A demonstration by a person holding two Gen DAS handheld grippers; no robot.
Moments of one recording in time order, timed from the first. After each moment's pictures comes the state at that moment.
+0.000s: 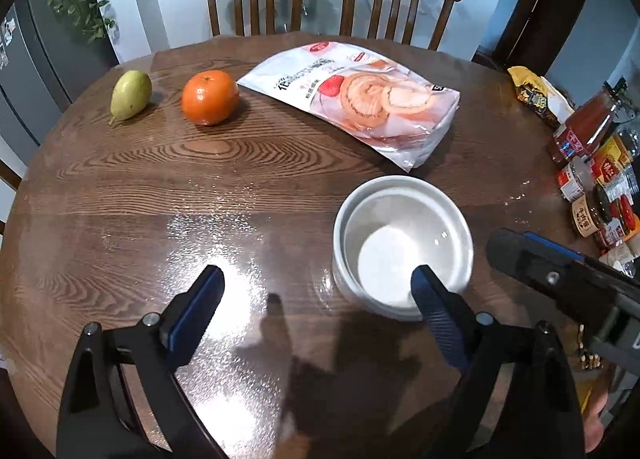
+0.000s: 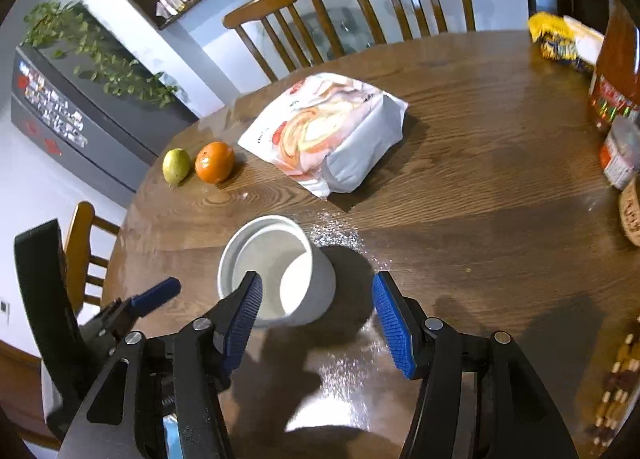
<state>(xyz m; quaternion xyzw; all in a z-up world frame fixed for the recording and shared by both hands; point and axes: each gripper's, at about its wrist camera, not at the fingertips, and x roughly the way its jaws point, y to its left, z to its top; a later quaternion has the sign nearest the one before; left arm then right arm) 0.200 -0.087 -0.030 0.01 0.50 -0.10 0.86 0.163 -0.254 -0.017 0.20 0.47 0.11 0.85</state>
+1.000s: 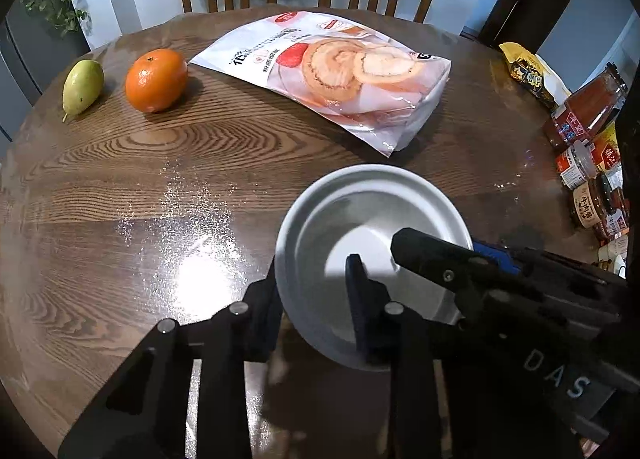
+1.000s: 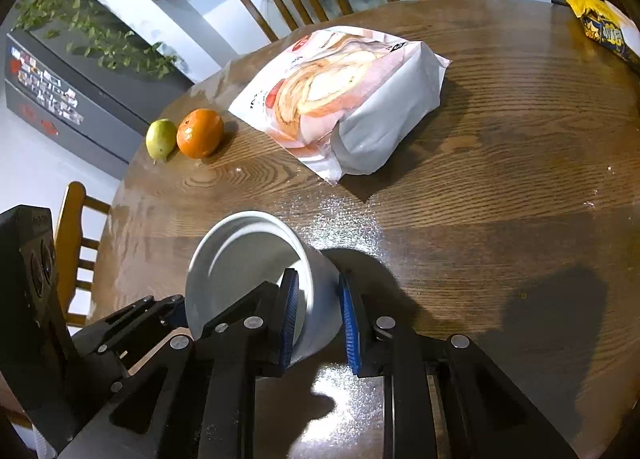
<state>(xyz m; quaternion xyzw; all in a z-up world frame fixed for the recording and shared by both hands) 0.221 -0.111 -0.057 0.01 0.53 -0.13 0.84 0.203 -0.235 -0.056 0.19 0.52 0.14 0.83</state>
